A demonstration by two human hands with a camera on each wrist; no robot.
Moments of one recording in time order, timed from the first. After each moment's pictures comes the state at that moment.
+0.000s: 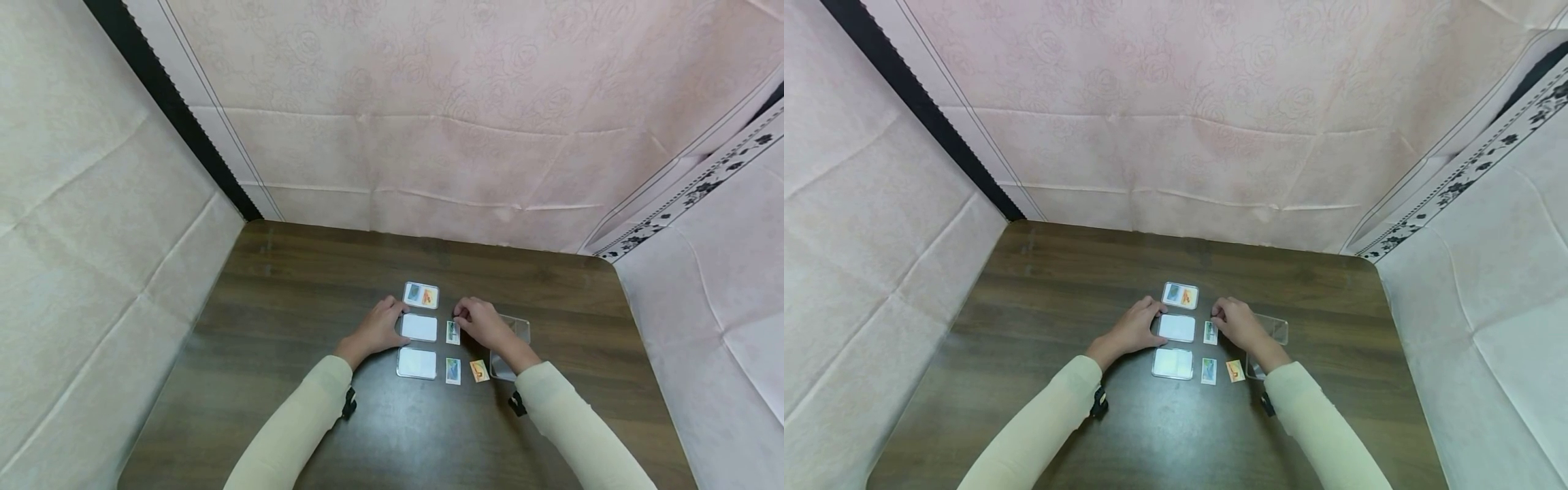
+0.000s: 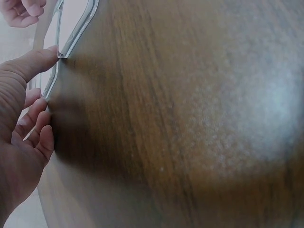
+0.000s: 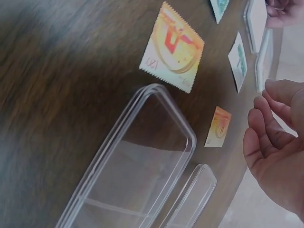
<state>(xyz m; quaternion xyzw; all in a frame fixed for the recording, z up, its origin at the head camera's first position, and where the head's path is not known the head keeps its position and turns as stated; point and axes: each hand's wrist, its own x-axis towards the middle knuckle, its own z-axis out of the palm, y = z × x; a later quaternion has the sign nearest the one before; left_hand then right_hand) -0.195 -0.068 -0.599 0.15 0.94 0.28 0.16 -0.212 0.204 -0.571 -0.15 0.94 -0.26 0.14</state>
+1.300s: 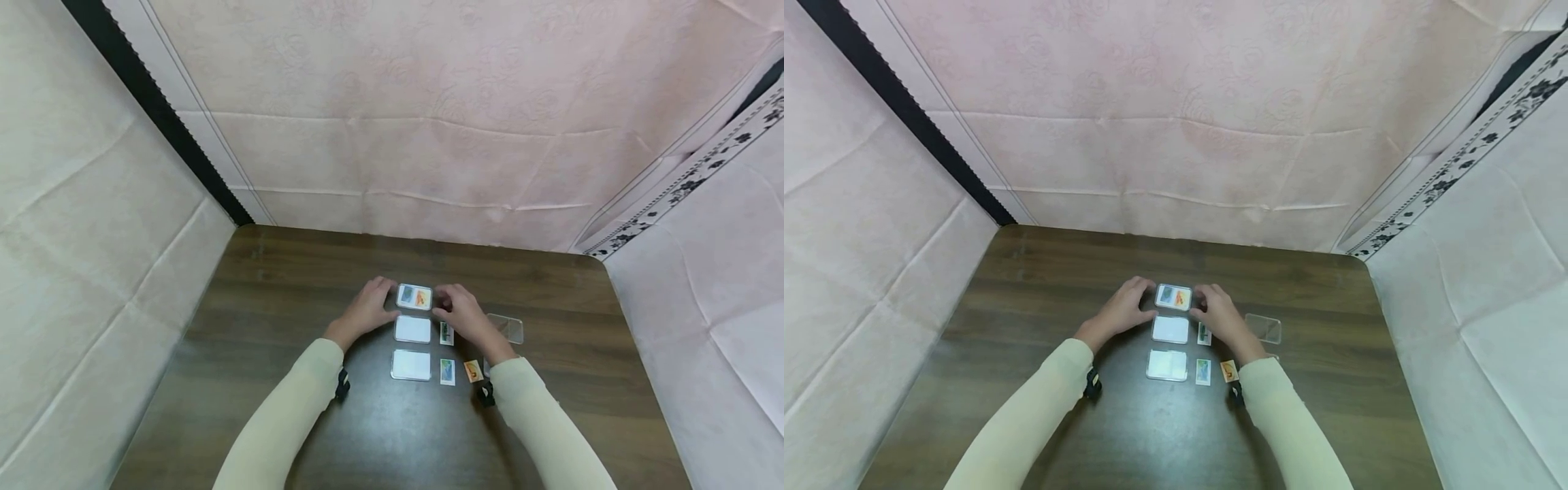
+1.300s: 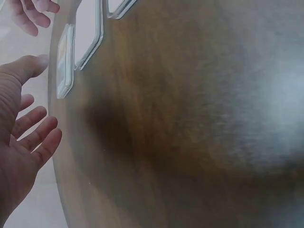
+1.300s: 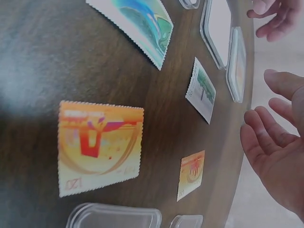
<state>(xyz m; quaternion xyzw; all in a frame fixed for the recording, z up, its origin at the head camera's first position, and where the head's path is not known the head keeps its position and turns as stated) -0.228 -0.075 -0.574 0.14 0.94 0.29 0.11 -0.219 0.178 -0.567 -0.10 0.92 -0.35 0.13</state>
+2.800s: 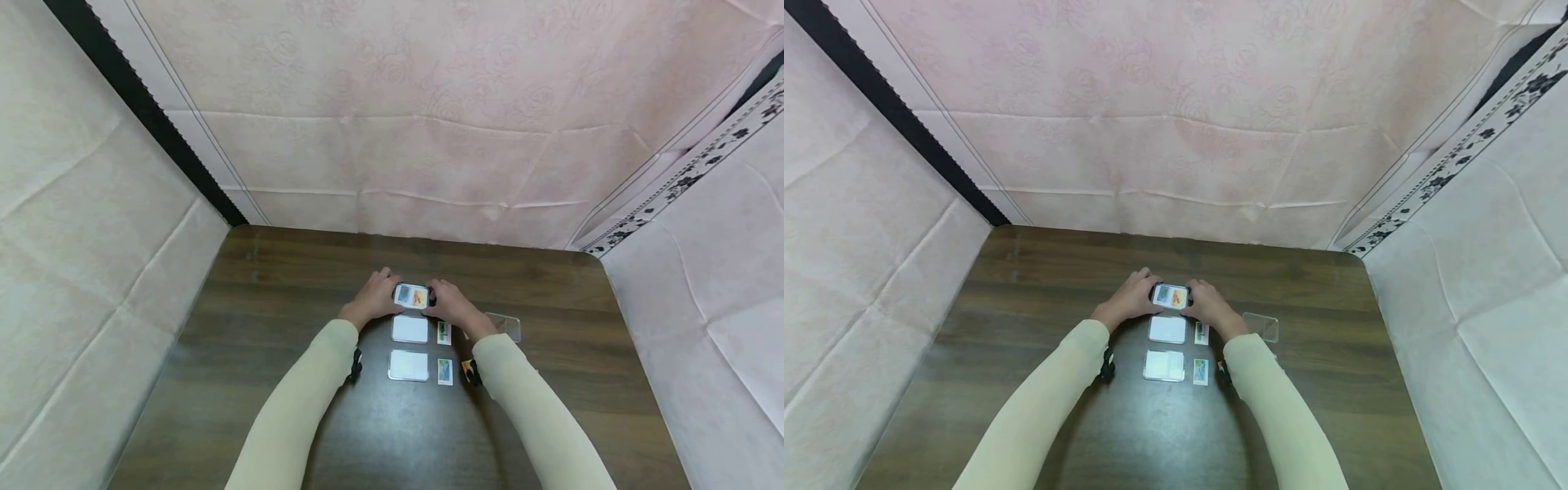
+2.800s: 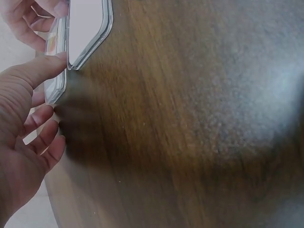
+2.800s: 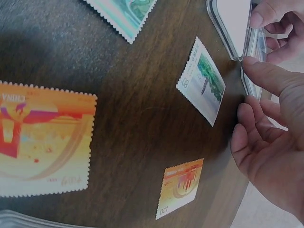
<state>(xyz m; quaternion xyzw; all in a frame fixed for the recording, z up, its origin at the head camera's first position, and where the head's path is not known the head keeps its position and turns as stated) -0.270 -0.053 -0.588 0.15 0.95 0.22 0.16 -0.261 0.164 -0.587 -0.12 0.94 -0.27 0.19</state>
